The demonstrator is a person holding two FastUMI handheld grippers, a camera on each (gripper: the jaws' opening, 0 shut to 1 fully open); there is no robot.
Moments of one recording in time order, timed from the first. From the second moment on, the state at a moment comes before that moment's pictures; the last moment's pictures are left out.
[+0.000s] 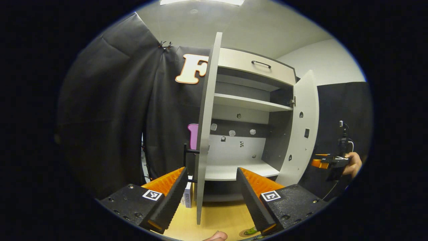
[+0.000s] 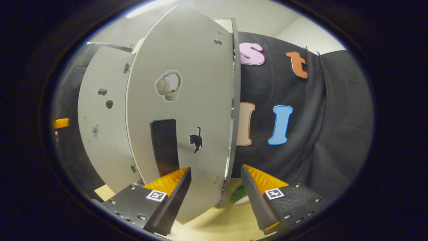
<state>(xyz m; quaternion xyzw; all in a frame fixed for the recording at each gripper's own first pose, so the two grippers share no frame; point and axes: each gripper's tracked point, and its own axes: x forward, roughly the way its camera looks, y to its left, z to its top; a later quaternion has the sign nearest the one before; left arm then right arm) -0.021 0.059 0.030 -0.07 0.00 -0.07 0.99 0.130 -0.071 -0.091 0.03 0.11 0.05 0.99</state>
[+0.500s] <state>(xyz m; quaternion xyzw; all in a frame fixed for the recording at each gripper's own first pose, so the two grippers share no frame) -0.020 0.075 0.021 -0.05 0.00 -0.06 1.00 0.137 -0.020 -0.072 0.04 0.07 0.08 0.99</state>
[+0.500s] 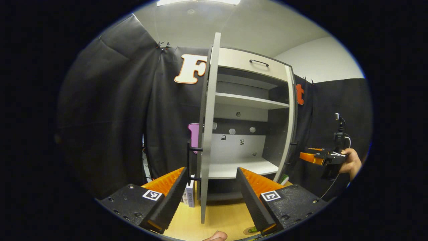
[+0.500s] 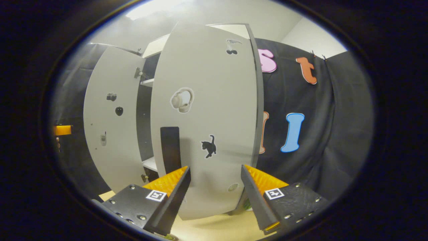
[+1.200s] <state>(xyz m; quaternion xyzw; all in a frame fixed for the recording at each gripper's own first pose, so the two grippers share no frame) 0.013 0.163 -0.006 -0.06 0.03 -0.01 1.00 0.081 -0.013 -0.047 0.02 0.05 0.06 1.00</state>
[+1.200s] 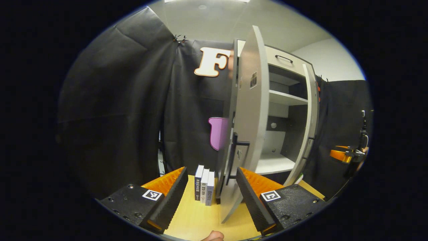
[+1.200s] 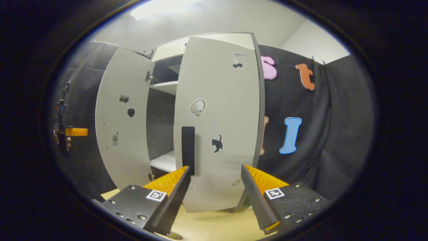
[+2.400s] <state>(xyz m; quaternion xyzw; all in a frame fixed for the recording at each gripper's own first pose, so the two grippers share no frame) 0.079 0.093 0.005 -0.01 0.03 -0.08 1.00 -0.002 -0.036 -0.054 0.03 0.02 0.06 1.00</state>
